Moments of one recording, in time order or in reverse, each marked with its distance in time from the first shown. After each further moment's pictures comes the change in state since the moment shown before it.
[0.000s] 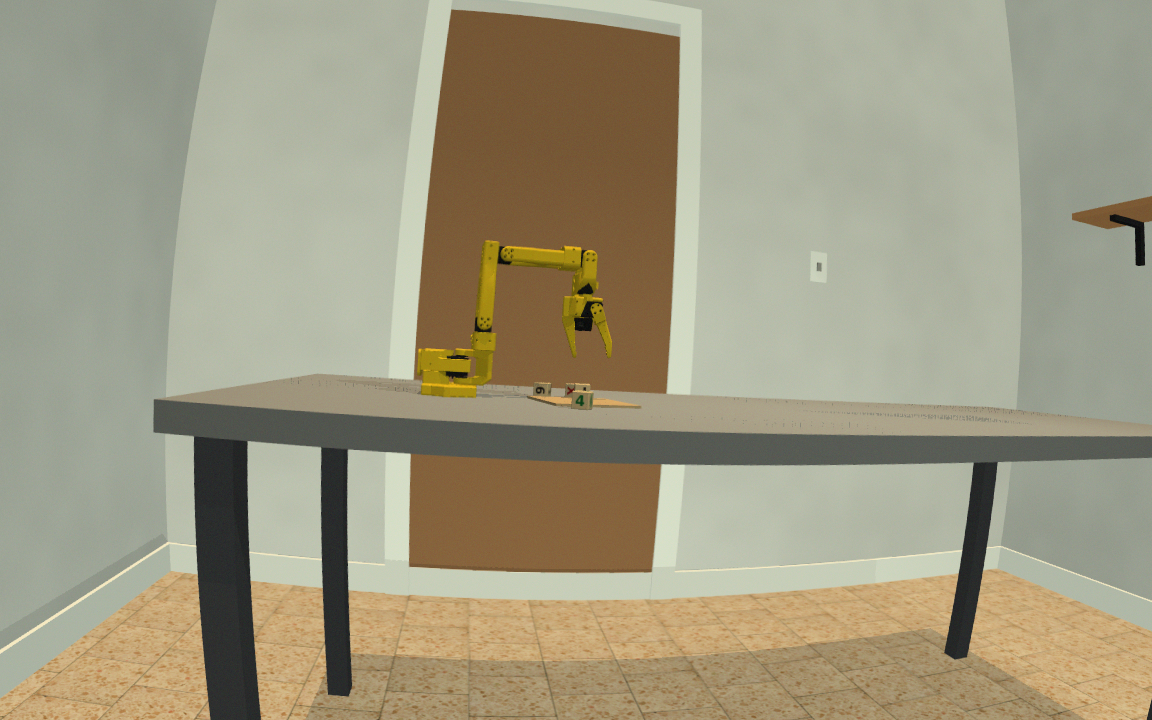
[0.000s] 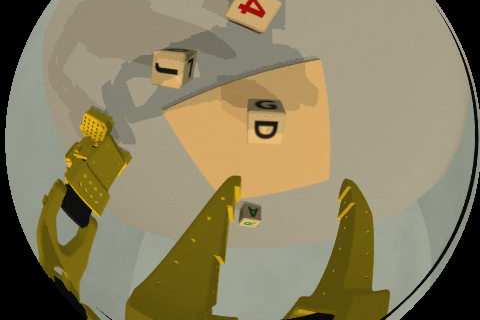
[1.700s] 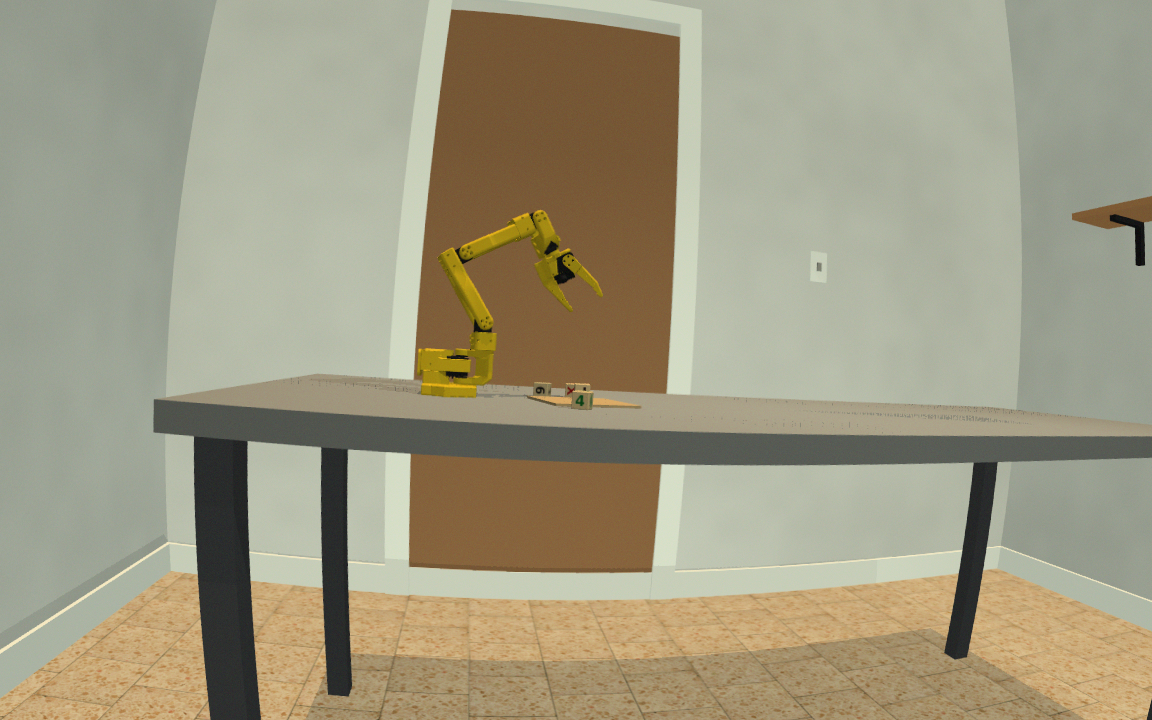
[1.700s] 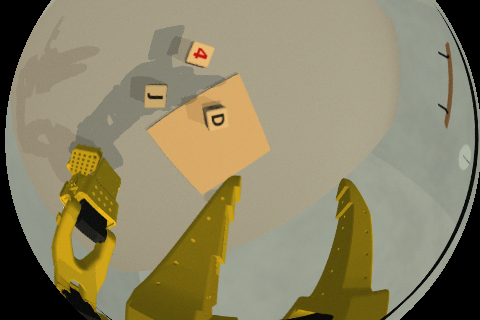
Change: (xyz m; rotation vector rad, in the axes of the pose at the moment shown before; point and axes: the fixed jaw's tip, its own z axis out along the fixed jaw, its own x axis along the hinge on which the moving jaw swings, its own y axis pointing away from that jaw) arm -0.013 0.011 -0.077 0.486 -0.155 0.048
